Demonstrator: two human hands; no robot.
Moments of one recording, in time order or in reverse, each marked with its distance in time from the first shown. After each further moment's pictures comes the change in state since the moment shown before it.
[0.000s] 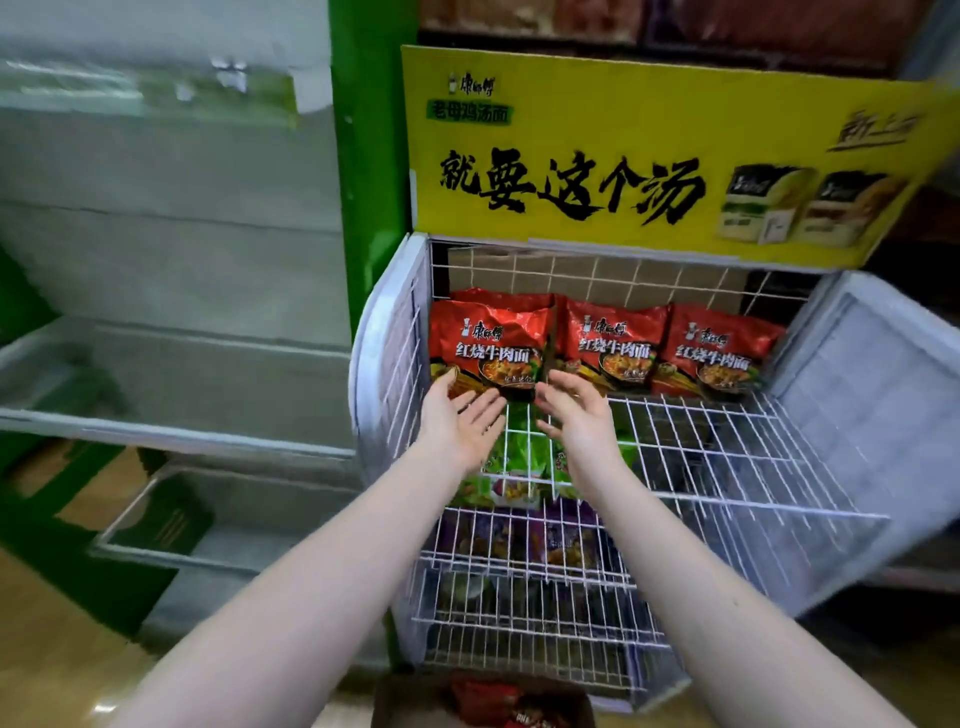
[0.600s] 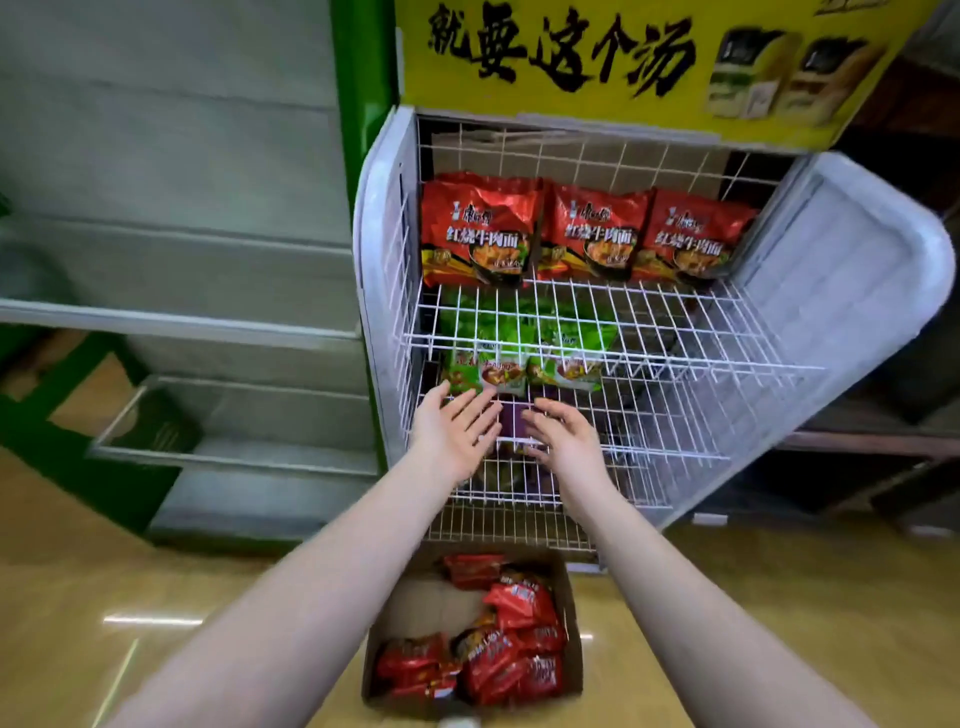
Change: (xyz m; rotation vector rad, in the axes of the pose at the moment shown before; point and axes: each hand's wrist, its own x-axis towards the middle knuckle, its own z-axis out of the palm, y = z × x) left_hand -0.070 -0.081 -0.106 0.046 0.008 -0.168; right_hand -0.130 0.101 -0.023 -0.027 0.066 0.199
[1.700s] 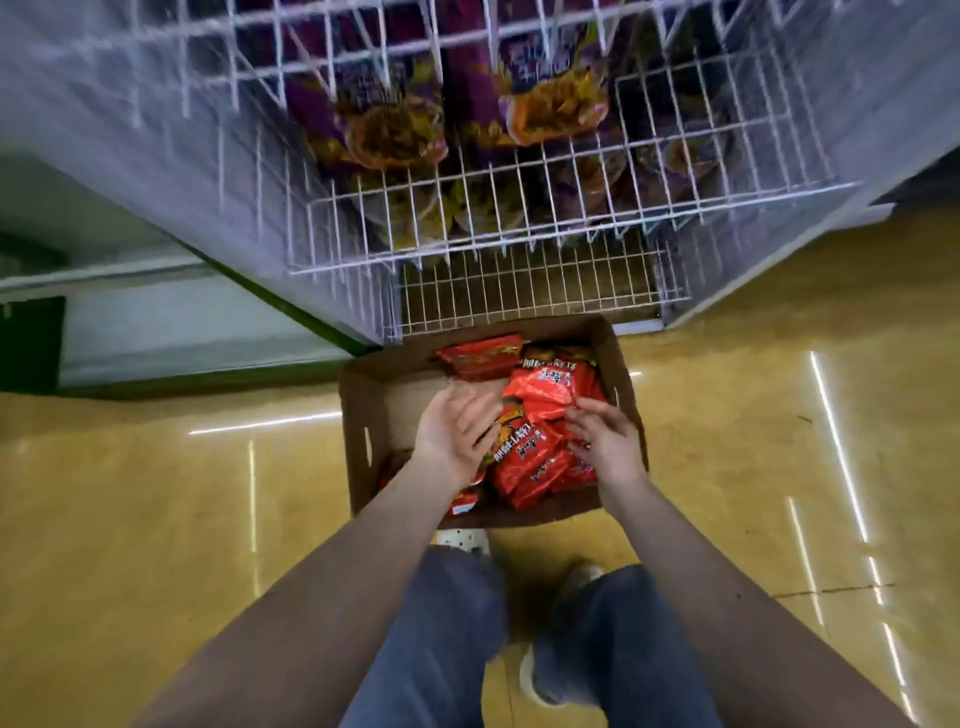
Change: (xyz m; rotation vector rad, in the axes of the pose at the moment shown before) left_hand 0.248 -0.285 -0.275 0.178 0.451 -0.343; right_hand 0.085 0.467 -0.116 0.102 0.283 0.623
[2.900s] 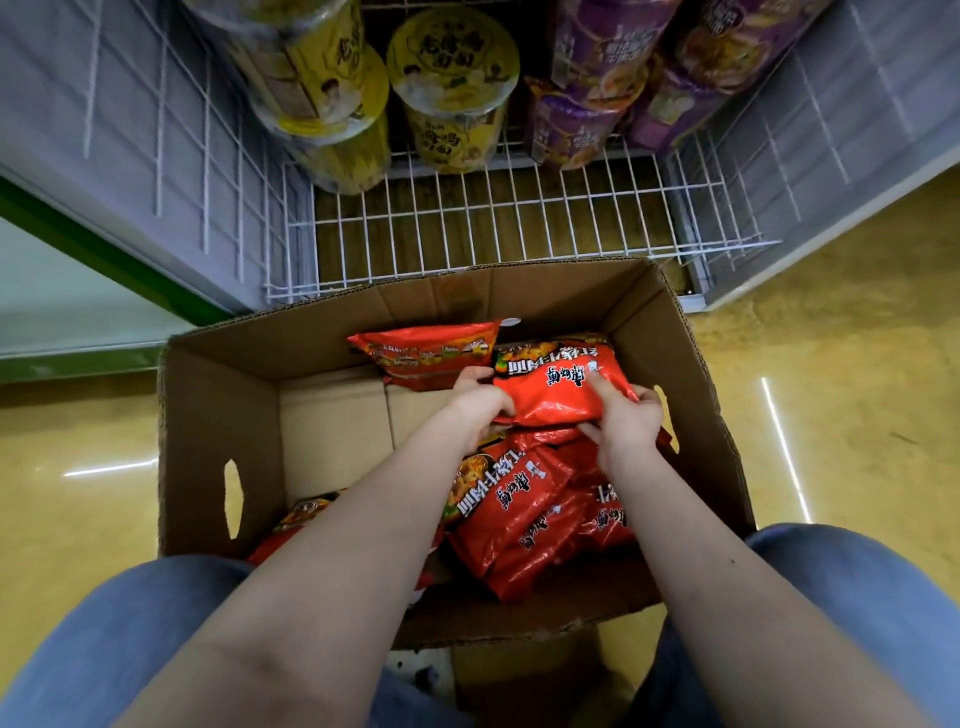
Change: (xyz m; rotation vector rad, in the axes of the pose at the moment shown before) left_hand 0.324 -0.067 -0.009 0.741 -0.045 0.125; right_hand 0.270 0.124 0.021 0.215 0.340 -0.009
